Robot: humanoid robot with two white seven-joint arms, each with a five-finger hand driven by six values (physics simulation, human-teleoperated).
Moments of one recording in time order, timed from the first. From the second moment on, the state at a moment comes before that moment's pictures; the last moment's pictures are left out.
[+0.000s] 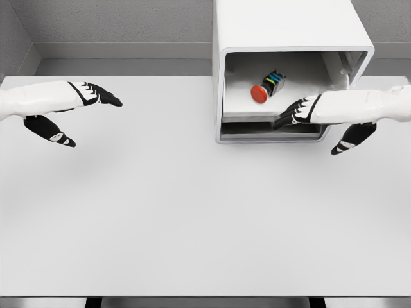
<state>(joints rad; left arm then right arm) -0.75 1.00 -0.69 -1.47 0.04 -0.61 -0.61 -1.16 -1.09 1.23 -1.57 -0.16 -0.61 0.60</state>
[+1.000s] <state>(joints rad) -0.72 1.00 -0.69 -1.47 0.04 -0.61 -0.61 -1.02 -1.16 1.23 -1.60 -0.08 -0.61 0.57</state>
